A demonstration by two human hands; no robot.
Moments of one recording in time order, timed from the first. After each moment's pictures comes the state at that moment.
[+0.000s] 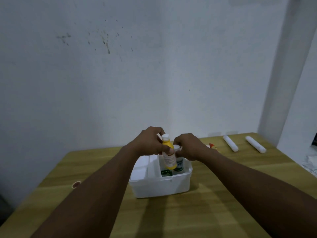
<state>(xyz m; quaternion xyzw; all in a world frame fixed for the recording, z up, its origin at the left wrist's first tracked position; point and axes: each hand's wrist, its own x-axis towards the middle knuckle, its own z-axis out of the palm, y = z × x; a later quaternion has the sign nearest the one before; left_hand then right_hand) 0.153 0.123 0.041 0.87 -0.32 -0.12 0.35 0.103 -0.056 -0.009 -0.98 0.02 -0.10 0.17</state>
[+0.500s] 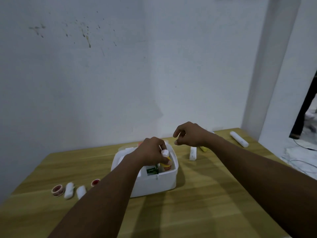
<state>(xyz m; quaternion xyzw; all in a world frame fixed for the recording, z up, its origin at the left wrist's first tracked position) 0.139 0.083 -0.001 0.90 -0.35 -0.08 0.23 0.080 -0.107 0.017 -0.95 0.07 -0.07 0.30</state>
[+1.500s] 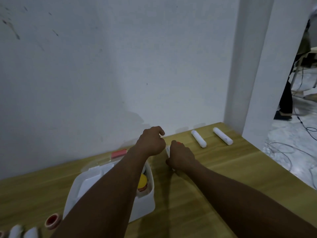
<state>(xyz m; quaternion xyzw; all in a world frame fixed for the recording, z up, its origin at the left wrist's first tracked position) 0.185 -0.044 -0.013 0.89 -0.35 -0.06 0.27 0.111 -0.145 -0.080 -0.94 0.26 -0.05 0.22</state>
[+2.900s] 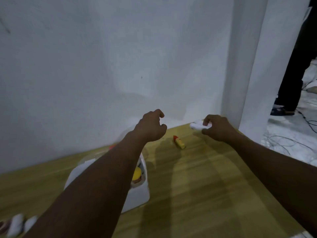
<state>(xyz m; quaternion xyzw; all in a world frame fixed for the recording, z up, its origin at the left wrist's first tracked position) 0.171 -0.060 0.016 0.89 -0.38 -0.02 0.24 0.039 -0.277 -0.039 -0.90 0.27 -0.20 0.29</state>
